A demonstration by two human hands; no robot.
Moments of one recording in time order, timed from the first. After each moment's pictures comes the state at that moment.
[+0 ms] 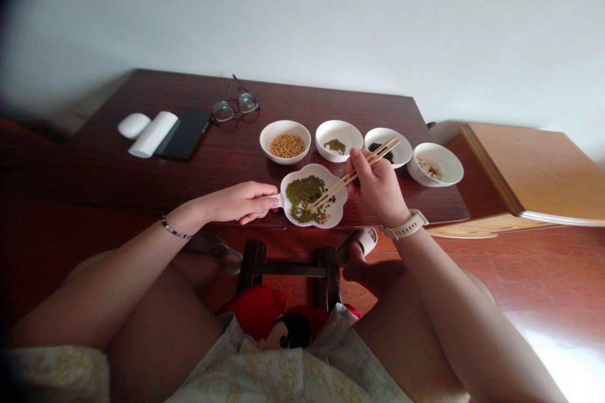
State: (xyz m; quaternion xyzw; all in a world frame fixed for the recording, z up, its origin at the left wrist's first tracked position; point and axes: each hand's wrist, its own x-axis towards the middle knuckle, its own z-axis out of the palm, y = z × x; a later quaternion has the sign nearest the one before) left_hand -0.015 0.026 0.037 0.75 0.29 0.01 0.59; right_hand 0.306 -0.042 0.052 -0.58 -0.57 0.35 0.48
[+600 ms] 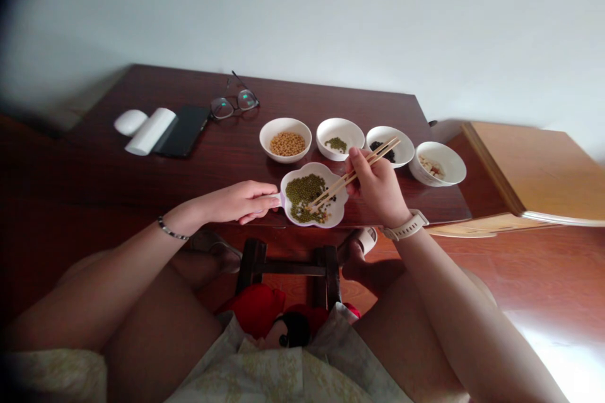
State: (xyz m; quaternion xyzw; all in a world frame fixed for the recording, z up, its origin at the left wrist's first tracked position) left_hand -0.015 0.025 0.037 0.76 0.29 0.02 0.58; right_hand 0.303 -0.040 0.049 -0.57 -0.56 0.36 0.48
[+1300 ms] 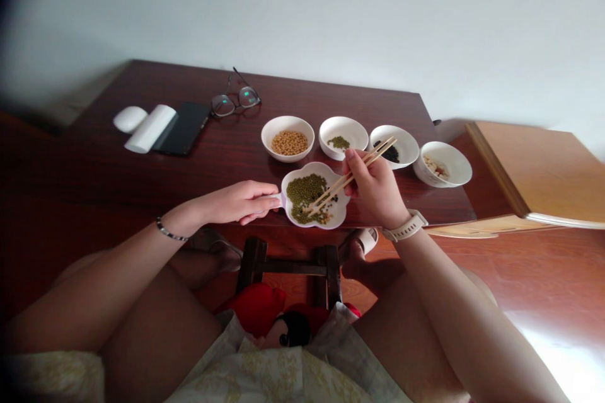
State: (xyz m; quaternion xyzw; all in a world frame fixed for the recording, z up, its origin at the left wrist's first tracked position) left_hand -0.016 0.023 0.041 0.76 0.30 0.03 0.58; right_hand 0.295 -0.036 0.048 -0.58 -0.55 0.38 0.47
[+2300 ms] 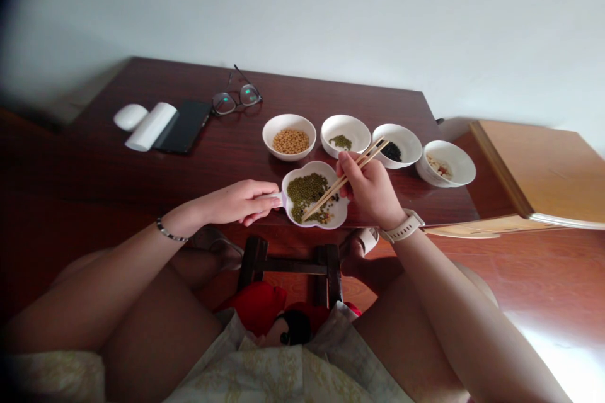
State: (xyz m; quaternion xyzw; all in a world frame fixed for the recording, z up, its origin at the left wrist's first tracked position) left_hand -0.019 0.020 0.038 0.76 0.30 0.04 0.58; right_hand 0.287 -0.036 0.045 -0.57 -0.57 0.39 0.44
